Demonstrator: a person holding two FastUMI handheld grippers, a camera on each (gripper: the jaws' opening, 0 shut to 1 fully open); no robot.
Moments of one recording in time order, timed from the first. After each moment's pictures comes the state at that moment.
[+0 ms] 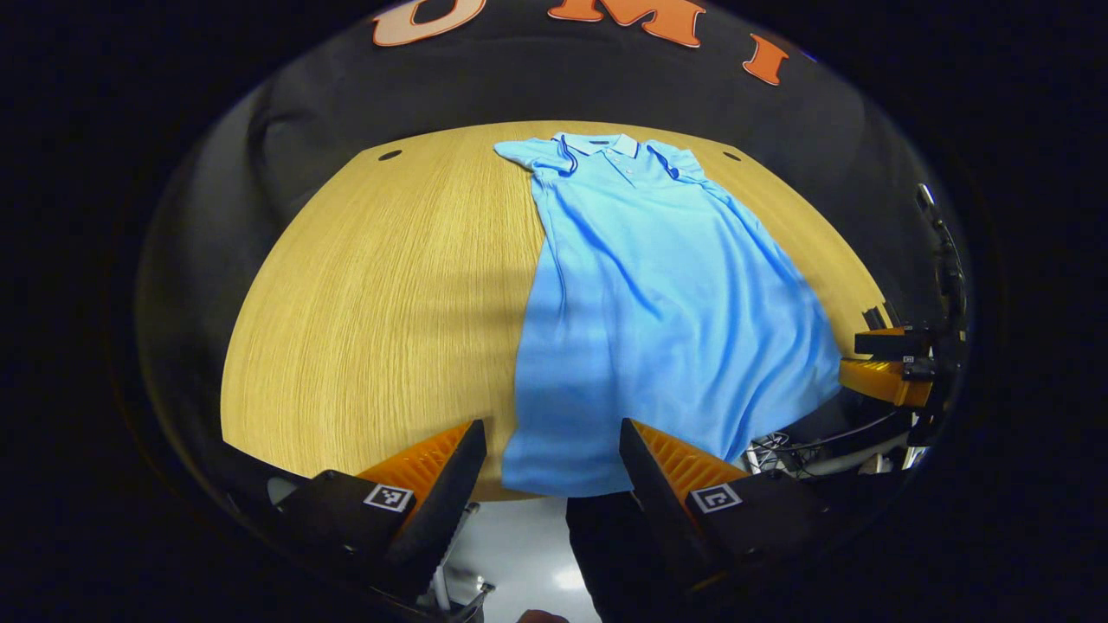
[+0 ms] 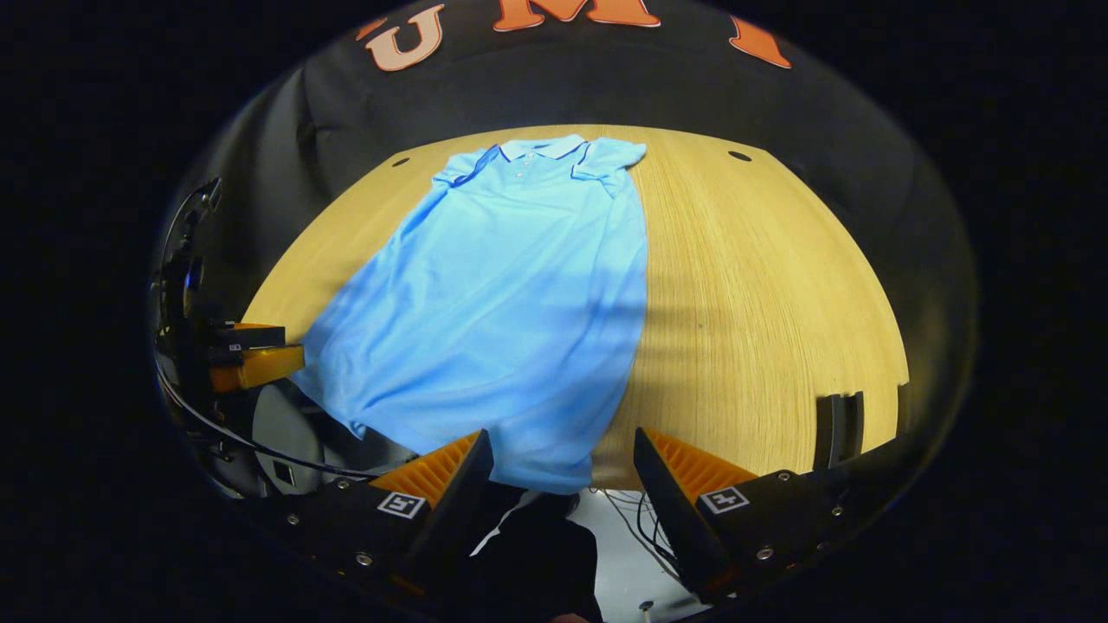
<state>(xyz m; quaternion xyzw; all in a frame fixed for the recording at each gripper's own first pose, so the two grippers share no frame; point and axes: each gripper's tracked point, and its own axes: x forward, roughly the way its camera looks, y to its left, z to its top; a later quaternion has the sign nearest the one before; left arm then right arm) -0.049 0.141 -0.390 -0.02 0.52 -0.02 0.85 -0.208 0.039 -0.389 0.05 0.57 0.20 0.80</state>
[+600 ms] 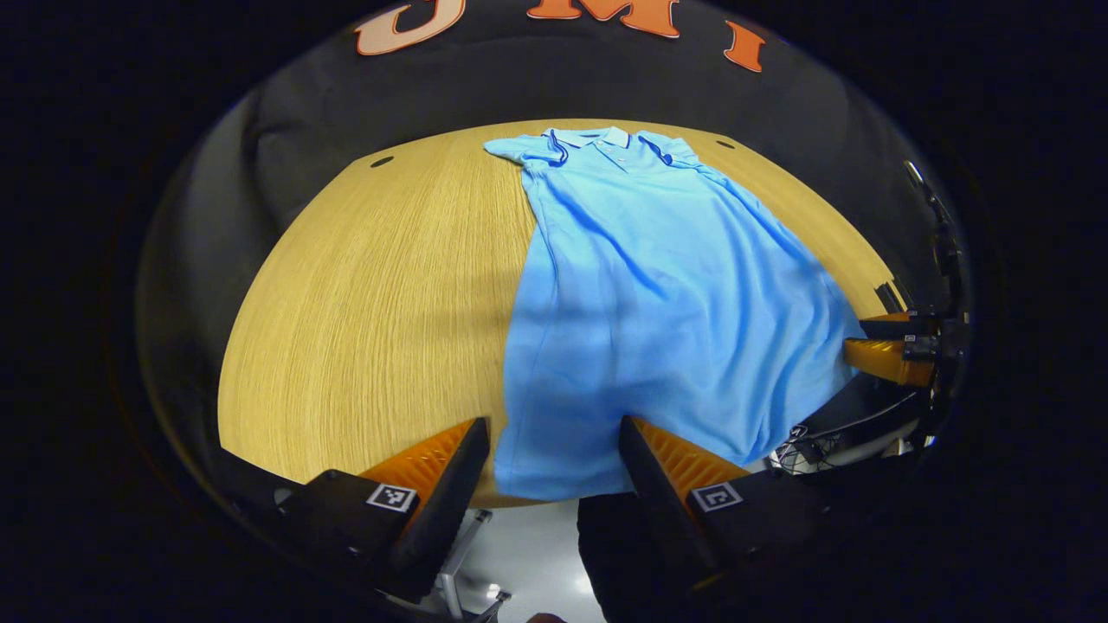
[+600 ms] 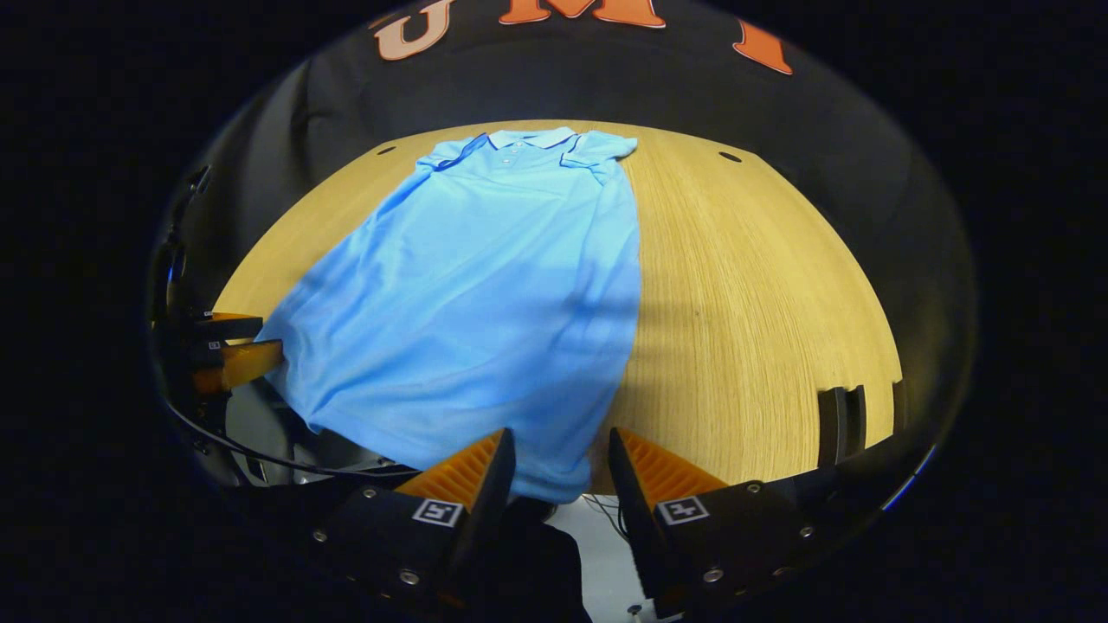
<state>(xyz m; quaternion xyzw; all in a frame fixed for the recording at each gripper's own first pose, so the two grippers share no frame) -0.039 0.132 -0.410 0.00 0.50 -0.01 0.87 -0.202 0.029 -0.411 0.02 0.55 0.15 0.82</state>
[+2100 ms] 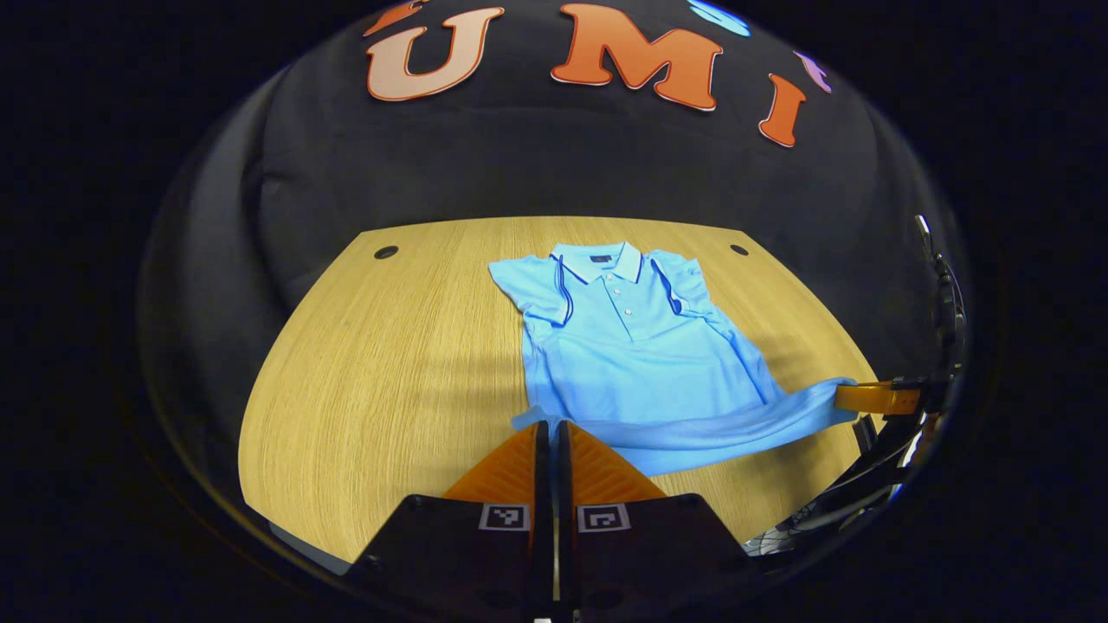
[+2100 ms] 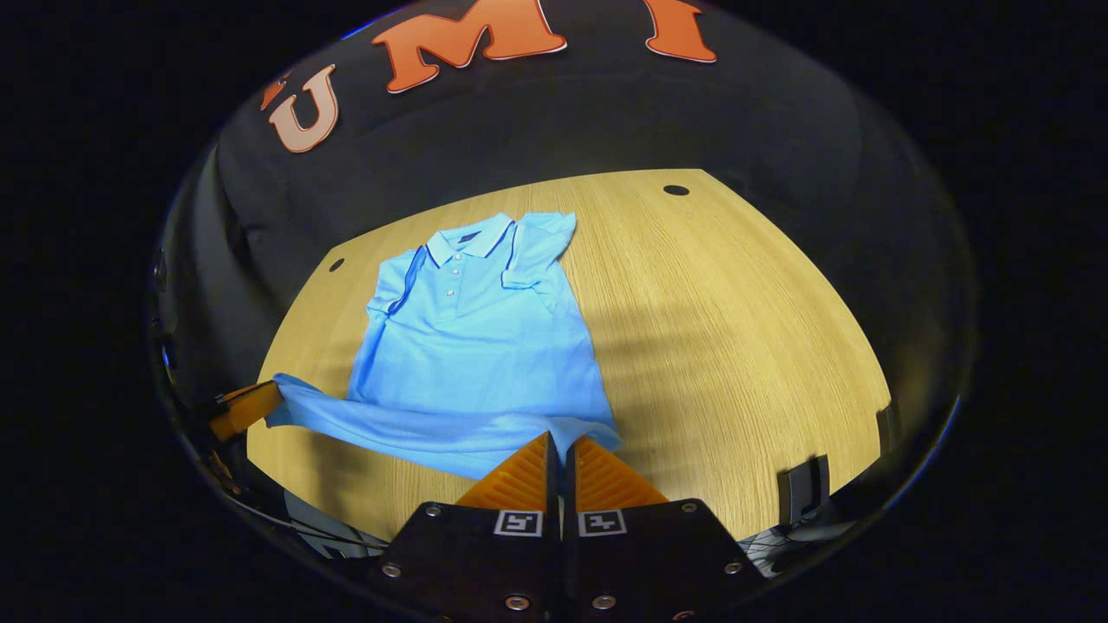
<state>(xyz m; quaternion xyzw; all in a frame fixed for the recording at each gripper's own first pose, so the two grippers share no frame) 0.125 0.134 -0.293 -0.03 0.39 0.00 0.92 -0.055 0.021 -0.342 0.12 0.52 0.09 0.84</state>
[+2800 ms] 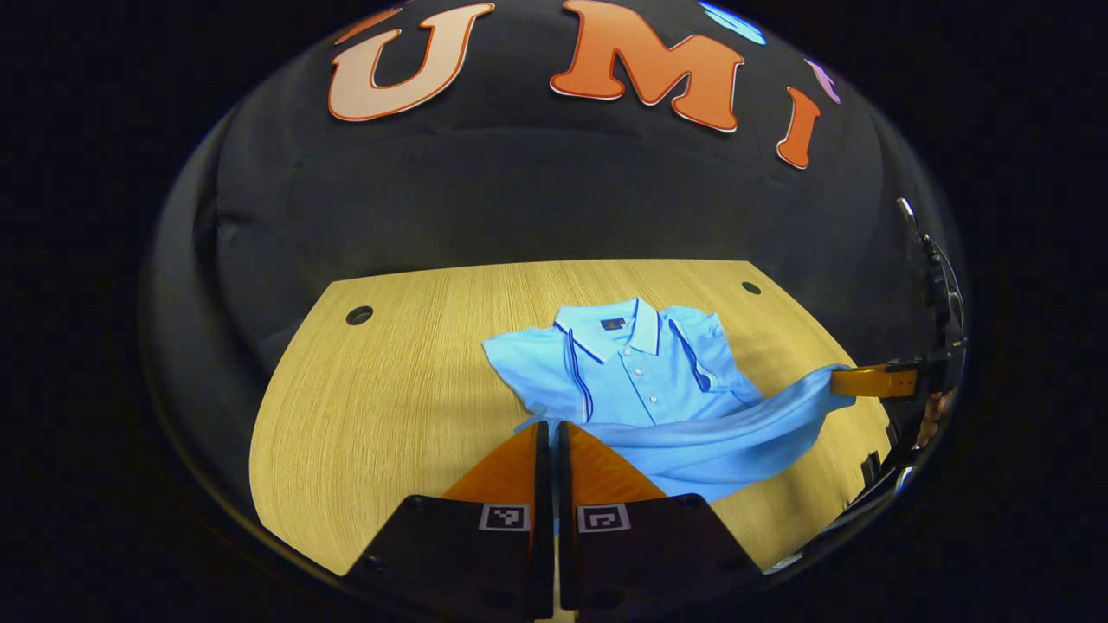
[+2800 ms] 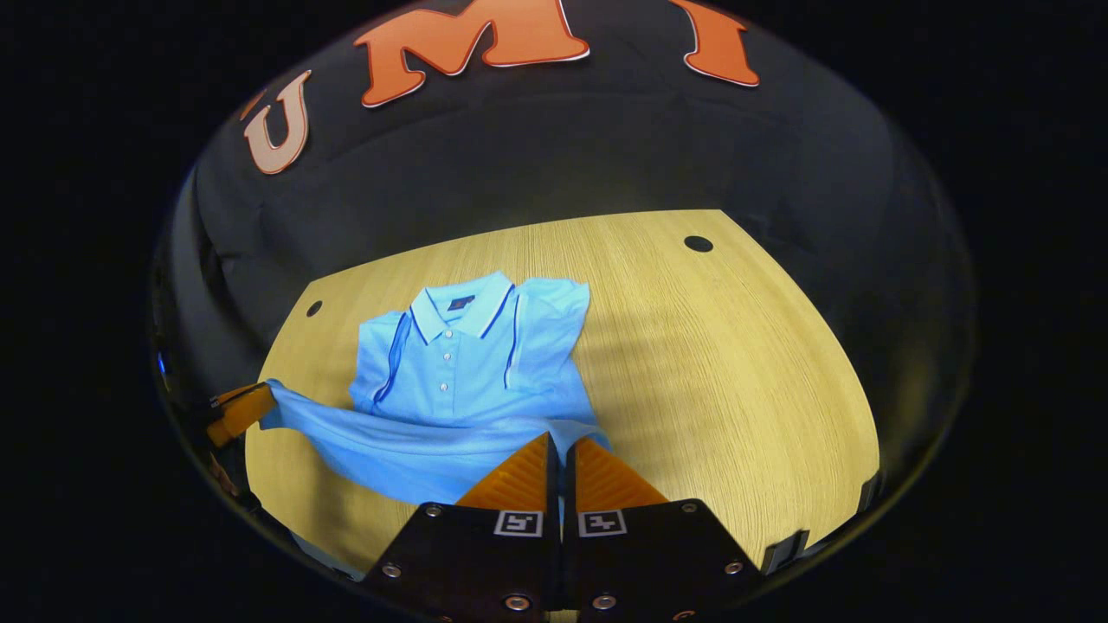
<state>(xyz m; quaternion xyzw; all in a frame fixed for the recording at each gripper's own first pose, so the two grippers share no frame) 0.270 0.171 -0.280 -0.02 0.36 -0.03 0.93 0.090 0.047 -0.338 0.11 0.50 0.07 0.86</state>
